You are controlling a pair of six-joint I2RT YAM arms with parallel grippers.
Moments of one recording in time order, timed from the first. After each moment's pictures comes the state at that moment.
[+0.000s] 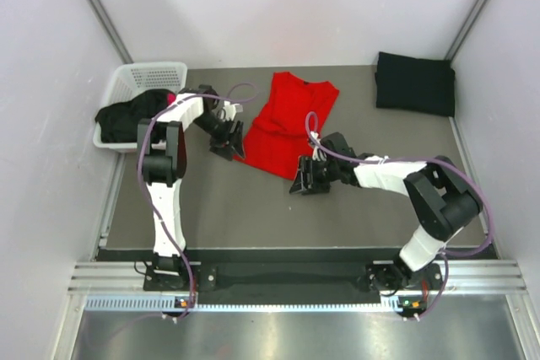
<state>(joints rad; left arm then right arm) -0.13 2.22 1.76 -1.09 0.63 0.19 0.59 1.65 0.82 -0.08 -0.47 0.60</state>
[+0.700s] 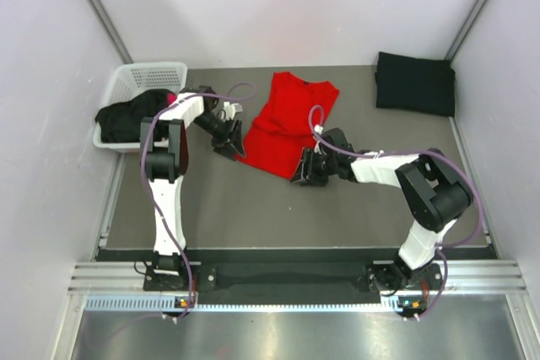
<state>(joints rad) -0.10 2.32 1.83 -1.13 0.71 0.15 0.56 1.73 0.85 0.02 -0.40 0.71</state>
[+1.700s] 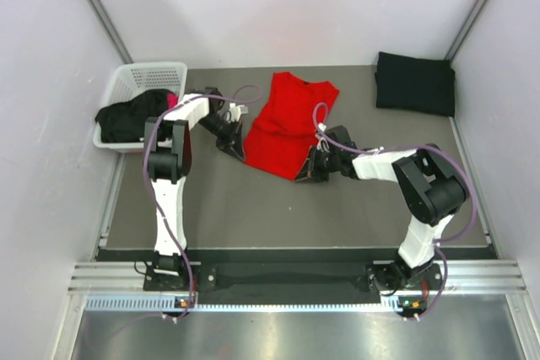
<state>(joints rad) -0.13 2.32 1.82 -1.11 0.70 0.16 0.51 1.78 0.86 0.09 -0.48 0.76</state>
